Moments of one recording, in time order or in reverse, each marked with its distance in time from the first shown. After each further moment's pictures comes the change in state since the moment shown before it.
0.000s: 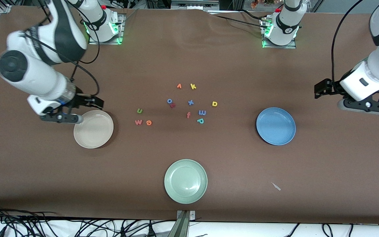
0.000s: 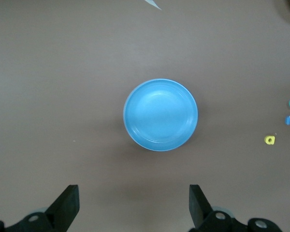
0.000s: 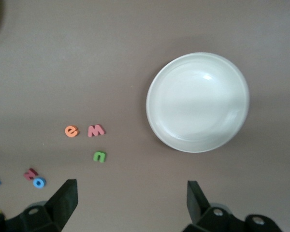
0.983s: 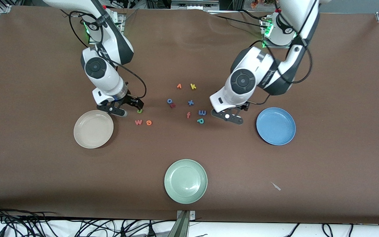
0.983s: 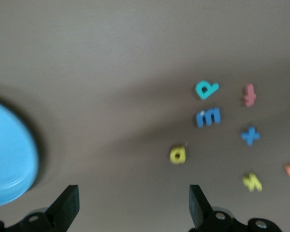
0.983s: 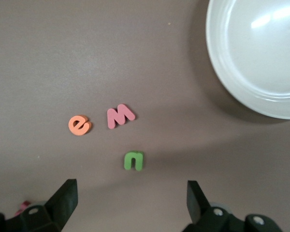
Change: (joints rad) left arm -0.410 0.339 -0.067 -0.115 -0.052 0.392 -0.312; right arm 0.112 0.097 0.064 -0.346 -0.057 0.522 0.393
